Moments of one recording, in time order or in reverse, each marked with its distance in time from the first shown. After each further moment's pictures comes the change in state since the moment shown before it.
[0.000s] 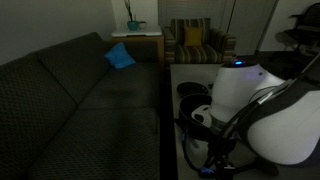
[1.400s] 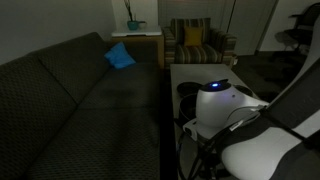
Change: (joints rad) arm 0.089 0.173 -0.023 0.239 0.005 -0.117 0.157
